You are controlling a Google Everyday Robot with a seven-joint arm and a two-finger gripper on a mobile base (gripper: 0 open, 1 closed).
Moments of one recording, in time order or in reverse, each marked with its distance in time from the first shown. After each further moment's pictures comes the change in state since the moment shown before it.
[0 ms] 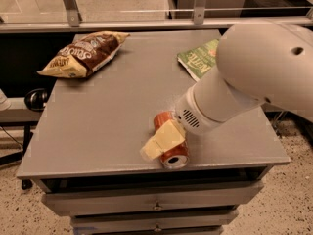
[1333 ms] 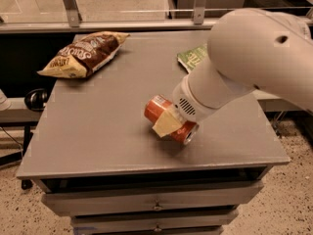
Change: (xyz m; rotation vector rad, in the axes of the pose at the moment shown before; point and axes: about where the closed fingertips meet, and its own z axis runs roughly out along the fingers) arm -0.024 -0.019 0.003 0.046 -0.018 -0.077
